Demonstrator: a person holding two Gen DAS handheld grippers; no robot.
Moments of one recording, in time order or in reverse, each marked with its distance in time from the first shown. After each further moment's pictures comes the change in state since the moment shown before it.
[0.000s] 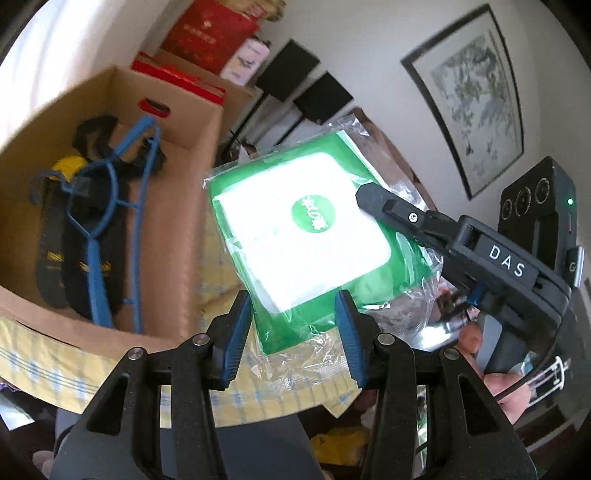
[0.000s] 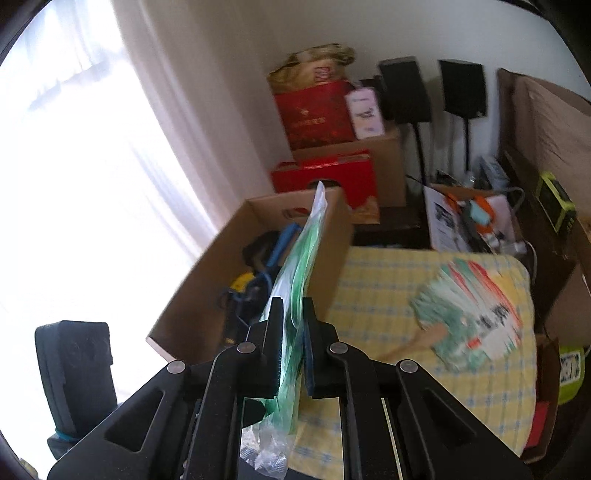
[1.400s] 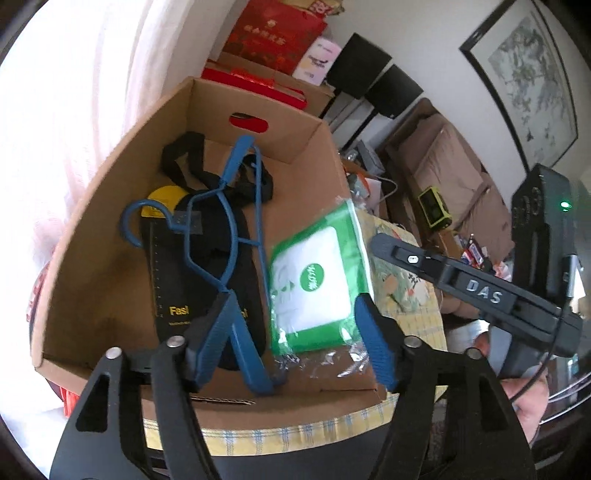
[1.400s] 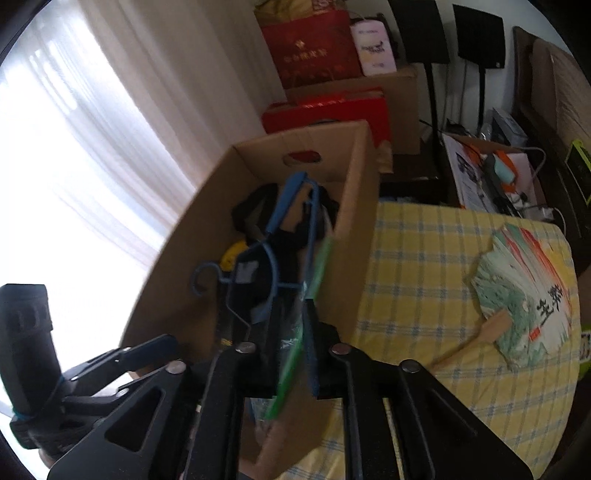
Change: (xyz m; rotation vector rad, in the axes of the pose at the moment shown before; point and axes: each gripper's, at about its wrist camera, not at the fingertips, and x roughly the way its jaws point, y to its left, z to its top) left arm -0.009 0.083 0.054 0.030 0.079 0.260; right arm 0.133 0.011 -0.001 0.062 0.214 -0.050
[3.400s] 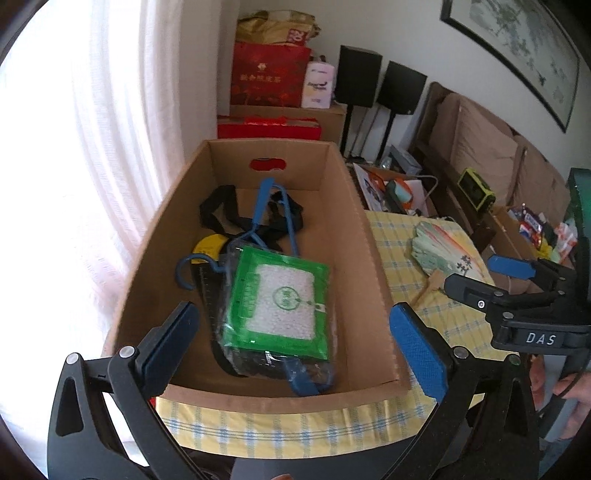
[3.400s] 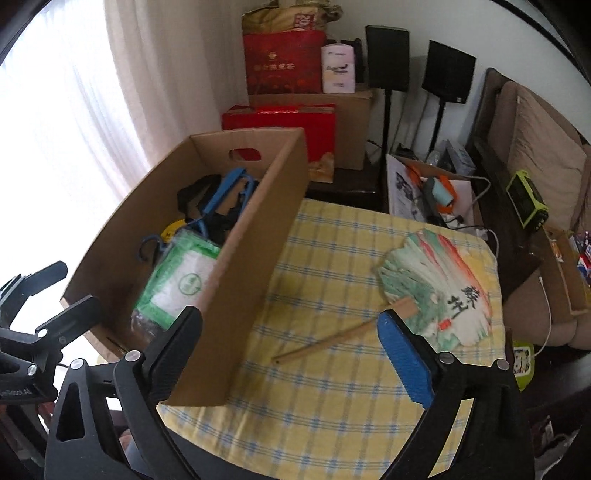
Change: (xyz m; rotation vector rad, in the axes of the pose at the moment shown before) left arm -0.023 -0.051 -0.013 0.237 -0.122 0.294; right arm -0.057 -0.025 -0.042 -0.117 -0.053 -0.237
